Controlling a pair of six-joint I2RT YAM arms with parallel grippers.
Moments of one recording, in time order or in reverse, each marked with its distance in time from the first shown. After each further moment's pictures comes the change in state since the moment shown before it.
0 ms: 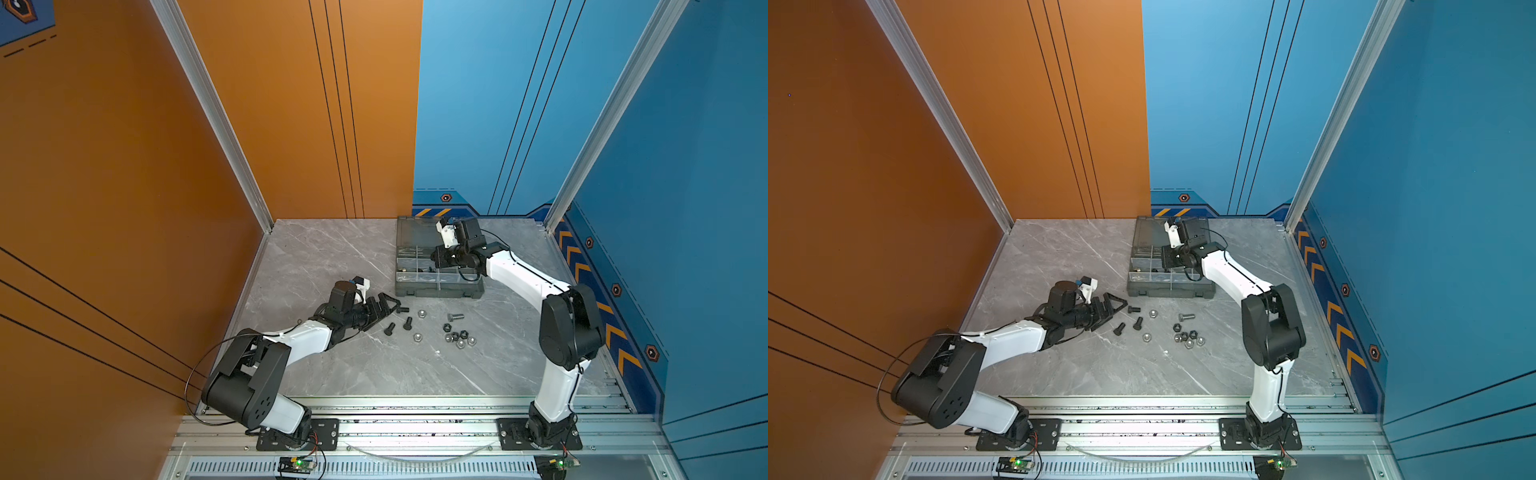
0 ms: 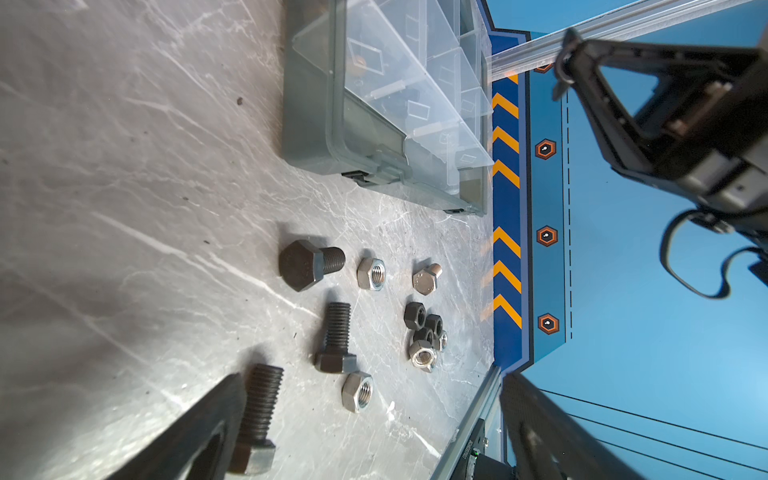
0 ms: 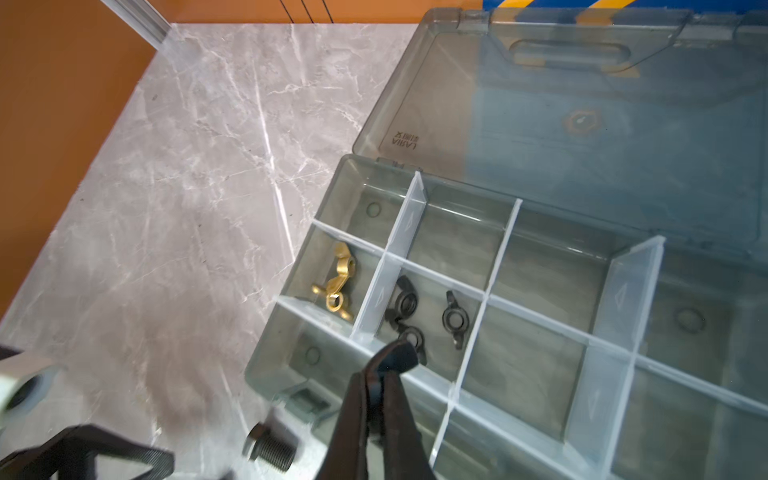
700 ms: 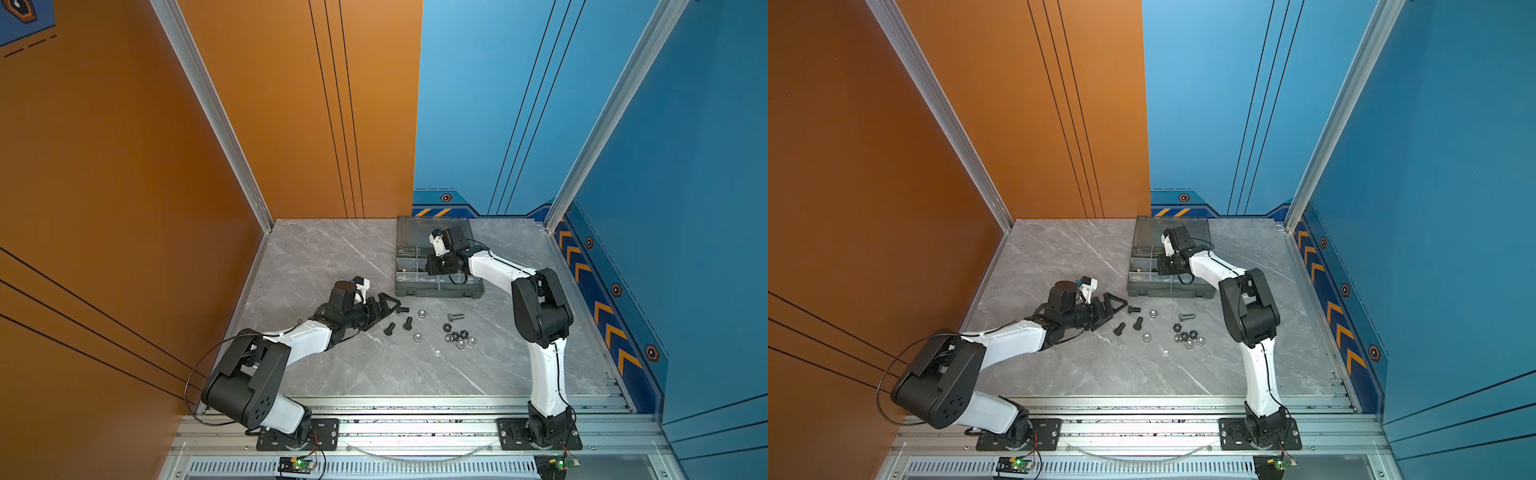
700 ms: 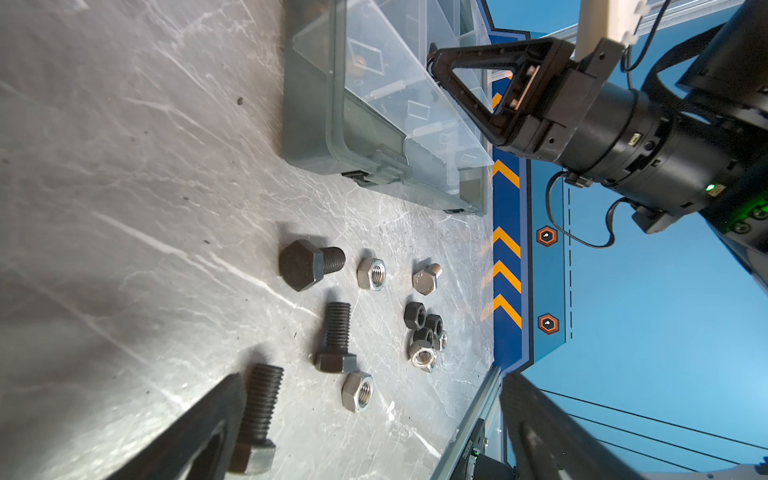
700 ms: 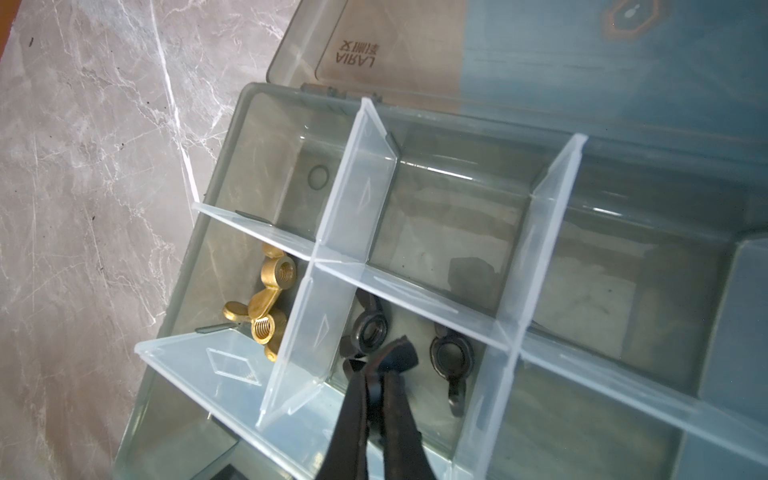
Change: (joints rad) left arm 0.000 -0.003 -0.001 0.000 0.000 0.000; right arm 0.000 0.217 0.076 0.004 0.003 0.035
